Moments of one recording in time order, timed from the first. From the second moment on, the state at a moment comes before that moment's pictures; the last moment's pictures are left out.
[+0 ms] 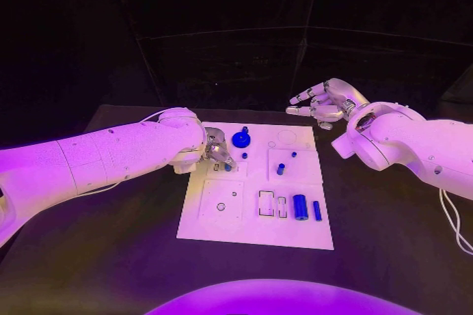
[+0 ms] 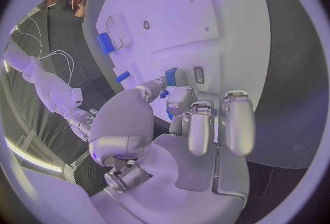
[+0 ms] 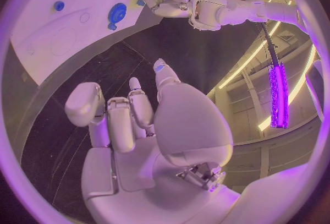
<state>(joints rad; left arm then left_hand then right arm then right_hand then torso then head) 1.27 -0.58 -0.11 1.28 -1.08 0.19 -0.52 0.96 -0.09 0.59 0.05 0.12 0.97 0.01 0.67 0.61 1.37 -0.06 1.16 1.06 1.47 -0.10 1.57 1.31 0.07 1.47 0.01 1.42 1.31 1.27 -0.83 -0.03 1.50 -0.82 -0.43 -0.01 1.30 -0.03 -0.04 0.11 0.23 0.90 0.16 0.12 0.07 1.37 0.07 1.32 1.26 1.47 0.00 1.46 1.31 0.09 1.32 0.10 1.31 0.98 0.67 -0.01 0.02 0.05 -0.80</state>
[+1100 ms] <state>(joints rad) 1.35 -0.65 -0.03 1.27 -1.05 0.16 -0.52 1.02 -0.06 0.12 0.17 0.06 0.89 0.06 0.57 0.55 1.29 -0.02 1.04 0.92 1.47 -0.08 1.57 1.31 0.07 1.46 0.02 1.37 1.25 1.27 -0.82 -0.03 1.48 -0.82 -0.43 -0.01 1.30 -0.03 -0.04 0.11 0.22 0.90 0.16 0.12 0.07 1.37 0.07 1.32 1.26 1.47 0.00 1.46 1.31 0.09 1.32 0.10 1.31 0.97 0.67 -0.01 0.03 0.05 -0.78</state>
